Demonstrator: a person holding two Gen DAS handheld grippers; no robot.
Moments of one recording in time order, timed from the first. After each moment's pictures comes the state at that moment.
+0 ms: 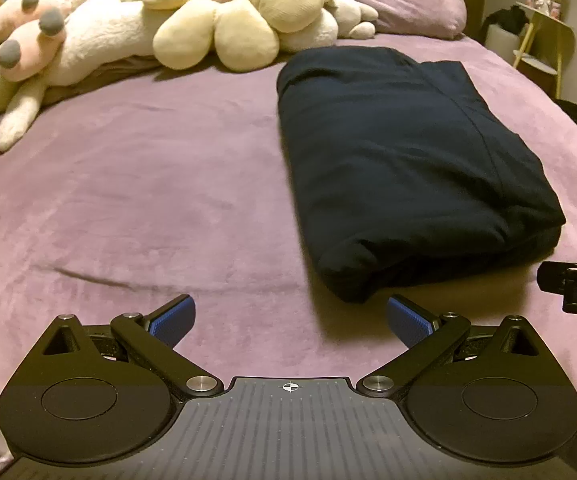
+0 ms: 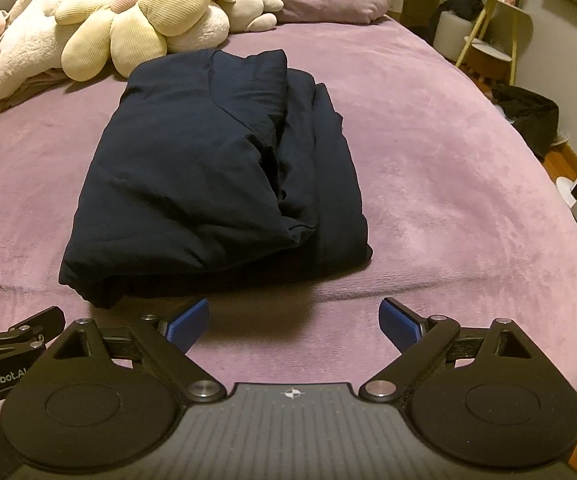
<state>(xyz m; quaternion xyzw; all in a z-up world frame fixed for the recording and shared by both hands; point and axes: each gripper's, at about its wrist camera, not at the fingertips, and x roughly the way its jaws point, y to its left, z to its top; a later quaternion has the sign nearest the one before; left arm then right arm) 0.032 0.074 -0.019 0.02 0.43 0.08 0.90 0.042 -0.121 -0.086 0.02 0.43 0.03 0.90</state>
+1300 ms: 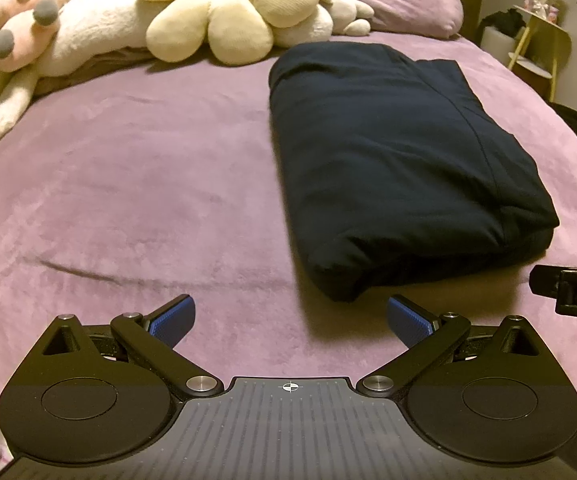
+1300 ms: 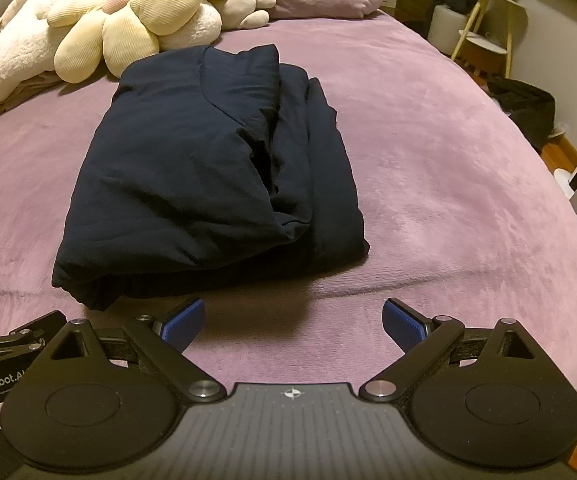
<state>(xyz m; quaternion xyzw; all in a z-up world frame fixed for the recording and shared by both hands) 0.034 0.073 -0.021 0.00 0.44 0.07 0.90 0.044 -0.124 -0.092 0.03 0.43 0.02 0.90</state>
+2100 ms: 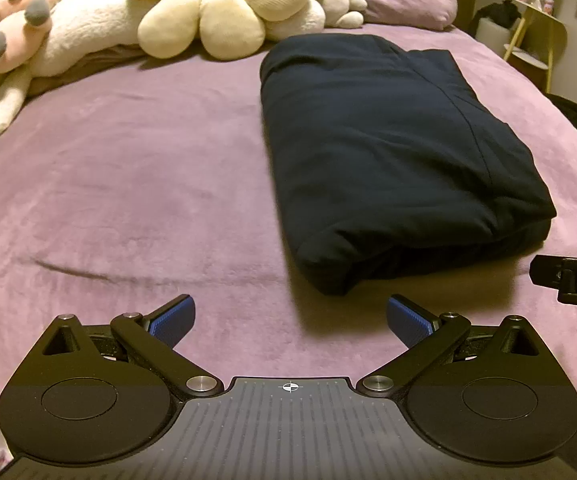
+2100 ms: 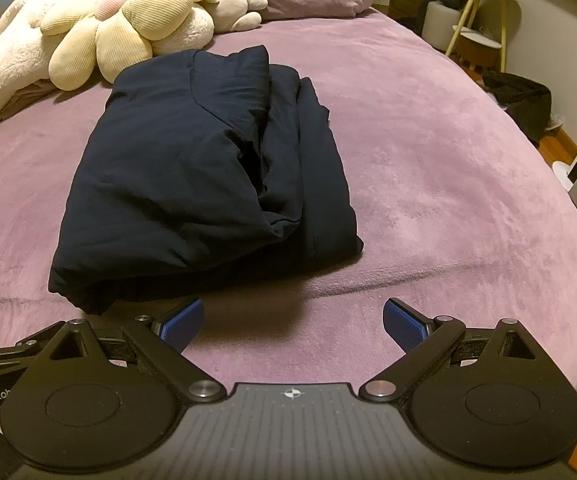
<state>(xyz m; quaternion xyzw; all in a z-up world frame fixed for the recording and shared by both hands) 0.036 0.068 -0.025 0.01 0.45 0.06 0.89 0.044 -0.130 -0.092 0.04 0.43 0.02 0.90</state>
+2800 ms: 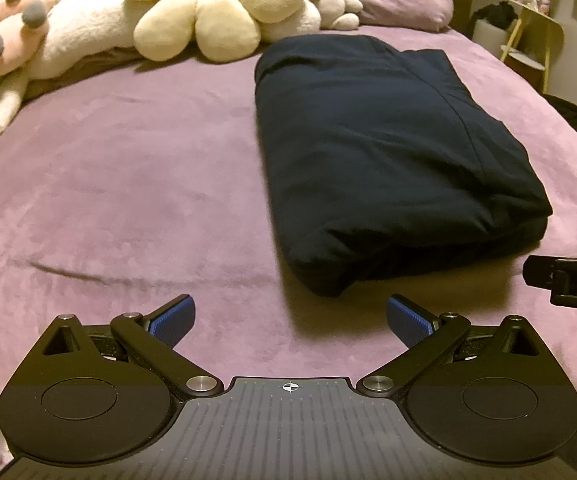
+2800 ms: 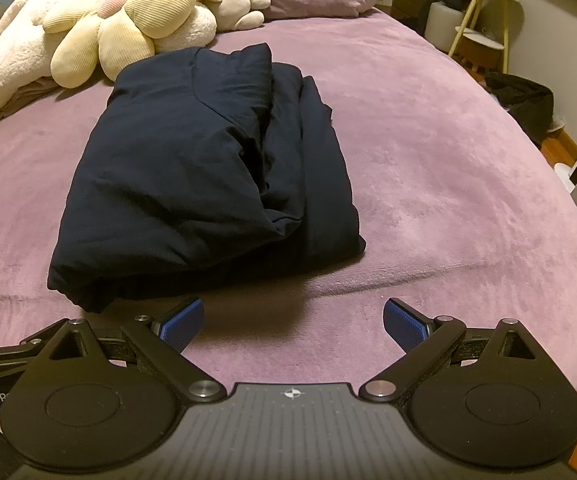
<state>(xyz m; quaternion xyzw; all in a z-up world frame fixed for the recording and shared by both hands) 0.037 0.066 -0.028 0.00 0.45 0.06 0.89 0.043 -0.131 -0.094 0.04 0.43 0.02 0.90</state>
